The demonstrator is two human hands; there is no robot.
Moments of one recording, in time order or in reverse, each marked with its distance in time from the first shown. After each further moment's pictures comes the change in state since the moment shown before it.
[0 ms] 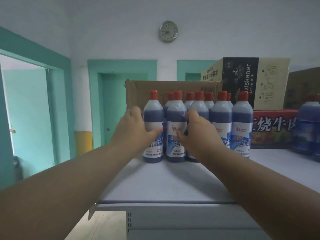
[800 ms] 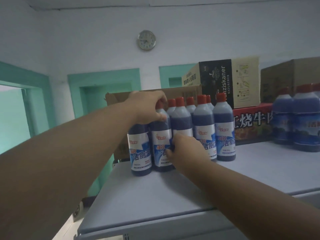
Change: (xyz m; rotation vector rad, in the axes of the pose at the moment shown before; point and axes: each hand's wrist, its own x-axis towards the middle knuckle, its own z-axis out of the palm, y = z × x) left_hand 0.082 0.083 -0.030 0.246 -0.291 0.498; right_hand -0.015 0.008 0.010 -0.060 -0.148 0.138
